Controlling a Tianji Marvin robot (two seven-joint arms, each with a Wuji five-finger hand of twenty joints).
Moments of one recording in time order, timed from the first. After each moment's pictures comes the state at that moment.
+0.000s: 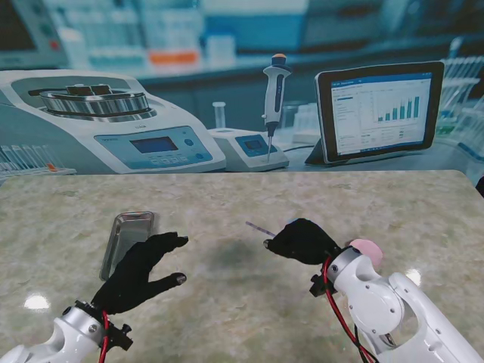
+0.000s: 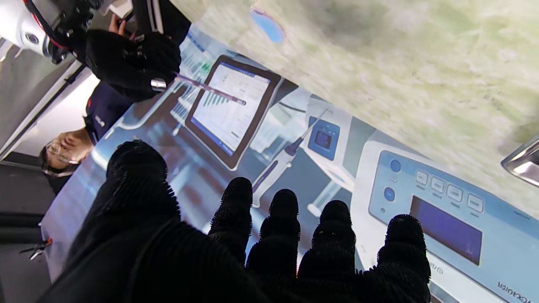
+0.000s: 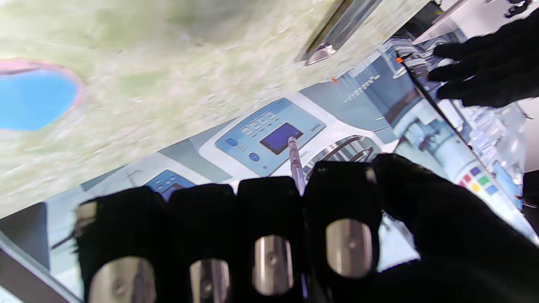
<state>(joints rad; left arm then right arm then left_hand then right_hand) 2.14 -1.10 -1.55 -2.06 0.55 -0.28 -0.02 -1.67 -1.08 1.25 -1.84 -0.55 -0.10 0.15 0.69 -0.07 0.01 -0.07 0.23 0.03 0.28 0.20 0.21 0.05 0.18 0.30 0.12 0.14 0.07 0.42 -0.08 0.30 0.15 0.58 0.27 -0.31 0.90 0.23 1.31 -0.18 1.60 1.27 1.39 0.02 1.60 1.22 1.27 0.13 1.74 1.26 1.15 0.36 1.79 1.11</state>
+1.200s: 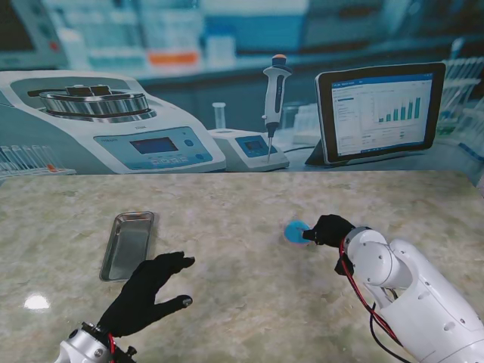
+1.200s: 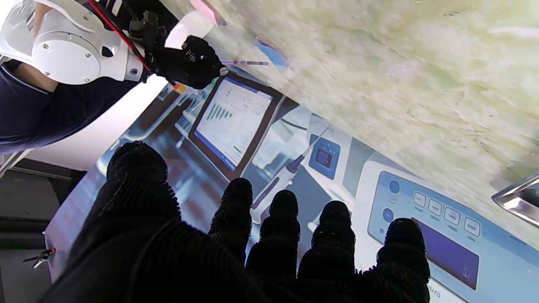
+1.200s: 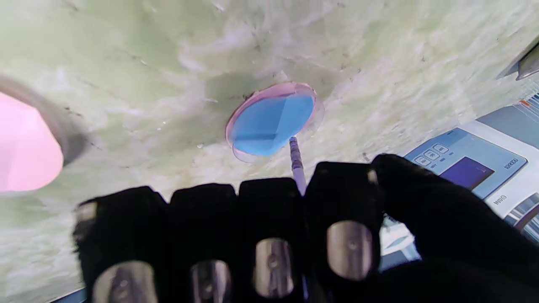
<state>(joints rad) 2.21 -1.11 -1.51 -2.02 0.60 -0.34 0.05 -1.41 -1.05 1.19 -1.53 -0.59 0.23 0.33 0.69 -0.06 0.00 -0.07 0.23 0.03 0.27 0.20 0.21 0.05 0.16 0.30 0.11 0.14 0.07 0.40 -0.08 0.30 0.12 0.50 0.26 -0.31 0.91 0.26 1.31 -0.19 1.62 1.26 1.39 0.01 1.62 1.22 1.27 0.12 1.74 1.30 1.15 0.36 1.79 1.20</state>
